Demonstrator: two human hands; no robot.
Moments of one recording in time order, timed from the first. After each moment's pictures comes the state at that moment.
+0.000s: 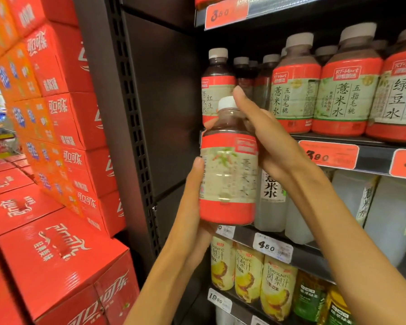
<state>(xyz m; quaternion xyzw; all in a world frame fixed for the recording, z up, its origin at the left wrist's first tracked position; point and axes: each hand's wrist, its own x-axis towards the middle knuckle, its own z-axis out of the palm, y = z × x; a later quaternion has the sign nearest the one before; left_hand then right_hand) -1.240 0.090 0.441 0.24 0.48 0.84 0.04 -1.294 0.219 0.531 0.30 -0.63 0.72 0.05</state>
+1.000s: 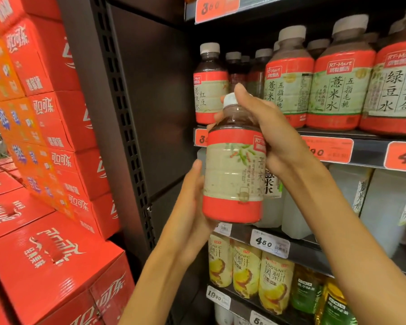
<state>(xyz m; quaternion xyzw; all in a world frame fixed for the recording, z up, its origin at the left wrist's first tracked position) -1.250 0.085 0.440 0.23 0.49 0.84 0.10 -1.286 0.224 0.534 0.28 -0.59 0.75 0.08</state>
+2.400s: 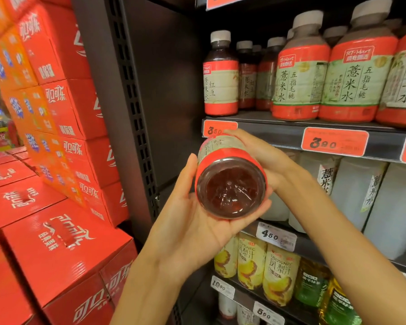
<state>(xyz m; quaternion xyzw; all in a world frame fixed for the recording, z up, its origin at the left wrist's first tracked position) -1.210 0.073 0.452 0.16 0.29 0.90 0.28 -1.306 0.205 0.494 0.14 -0.54 0.80 -0.20</state>
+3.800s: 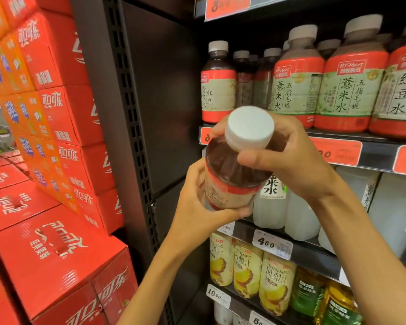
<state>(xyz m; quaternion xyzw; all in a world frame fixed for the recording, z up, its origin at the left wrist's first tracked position) -1.260 0.079 0.426 0.31 0.65 0.67 -0.18 -1.263 0.241 0.512 0.48 -0.64 0.58 0.13</state>
